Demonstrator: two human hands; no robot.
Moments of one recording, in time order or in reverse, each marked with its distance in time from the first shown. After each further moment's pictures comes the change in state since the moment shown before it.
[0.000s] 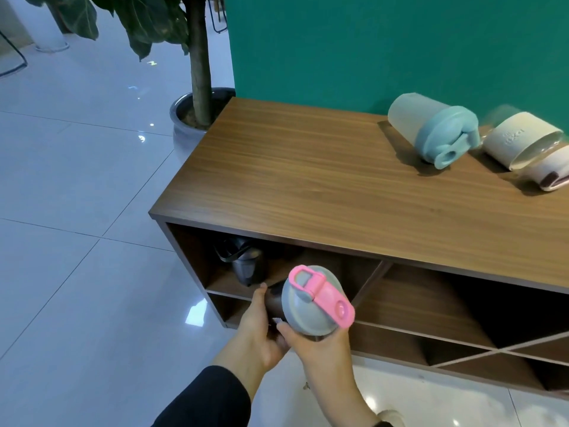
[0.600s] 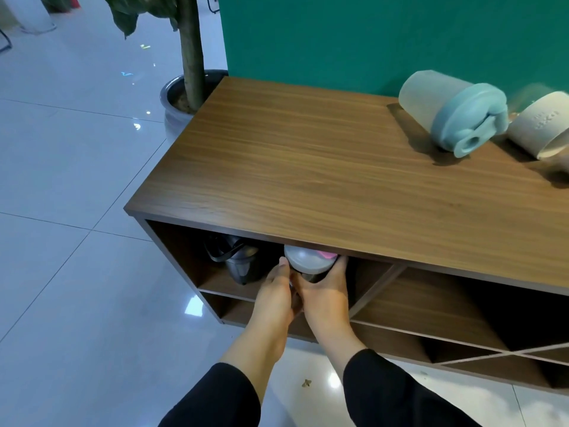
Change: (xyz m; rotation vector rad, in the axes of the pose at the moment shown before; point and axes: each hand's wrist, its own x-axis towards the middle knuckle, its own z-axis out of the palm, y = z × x) left_hand 0.019 0.007 0.035 0.389 -0.022 0.411; right_hand 0.096 0.022 0.020 -0.182 0.089 0.082
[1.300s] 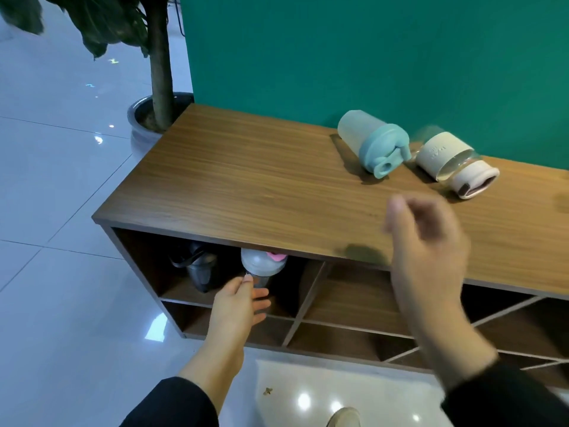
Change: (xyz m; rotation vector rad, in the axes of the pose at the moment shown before) left_hand -0.060 0.004 0.015 0.246 0.061 0.198; right_hand -0.050 -0.172 -0.174 -0.111 0.275 -0.651
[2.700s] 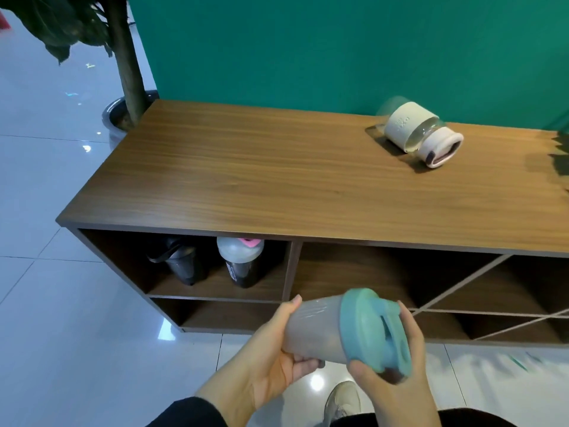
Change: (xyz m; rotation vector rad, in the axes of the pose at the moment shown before) left_hand -0.072 -0.026 0.054 -0.206 -0.426 -0.598; right_hand -0.152 0.068 -0.073 0.322 -0.151 0.618
